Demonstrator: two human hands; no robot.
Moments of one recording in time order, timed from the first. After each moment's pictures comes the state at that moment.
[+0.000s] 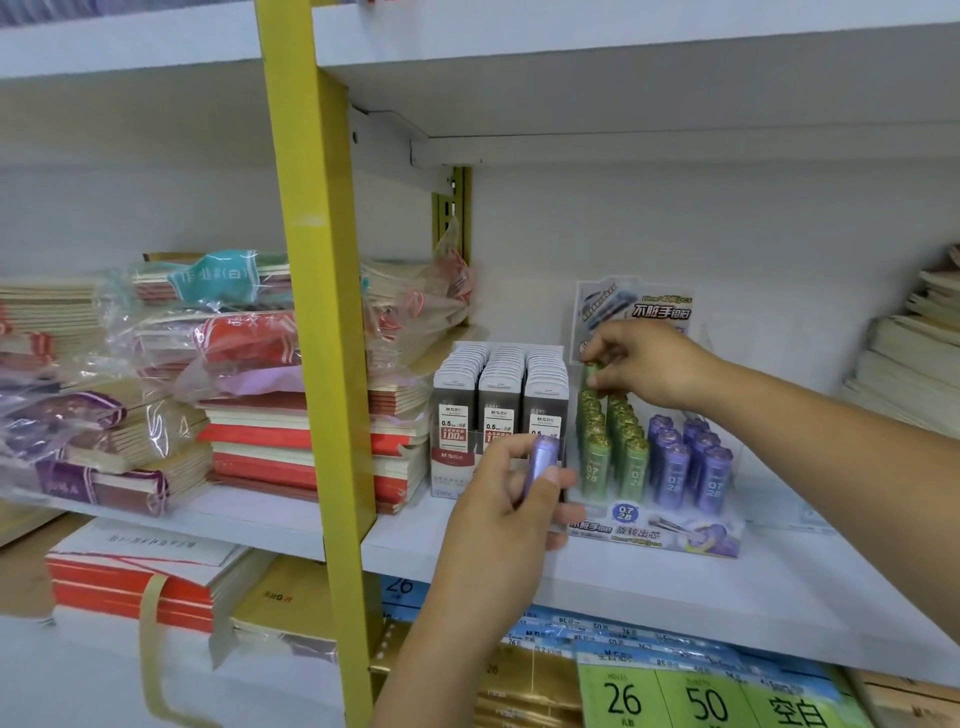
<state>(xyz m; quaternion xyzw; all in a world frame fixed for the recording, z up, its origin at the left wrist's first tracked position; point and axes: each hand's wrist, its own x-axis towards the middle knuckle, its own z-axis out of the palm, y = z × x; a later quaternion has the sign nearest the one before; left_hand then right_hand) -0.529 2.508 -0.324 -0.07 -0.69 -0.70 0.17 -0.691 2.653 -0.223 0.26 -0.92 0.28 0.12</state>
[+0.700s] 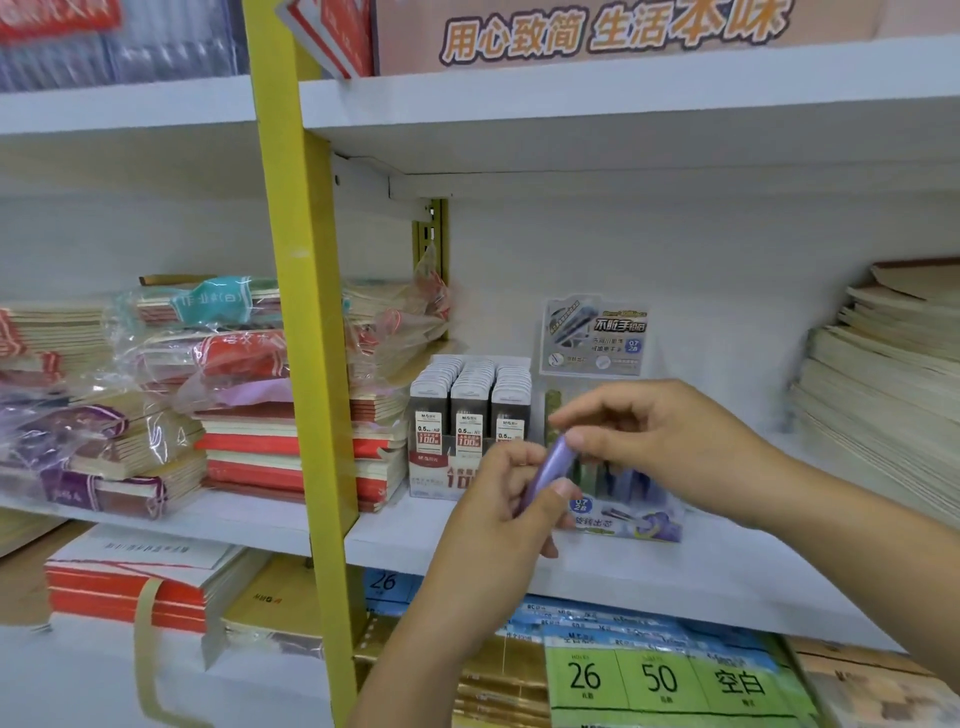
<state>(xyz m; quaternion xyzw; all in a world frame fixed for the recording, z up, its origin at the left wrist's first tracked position) -0.510 2.525 -0.316 -0.13 -0.70 -0.69 0.15 -0.559 2.689 -0.232 0.37 -0.83 0.41 0.07</state>
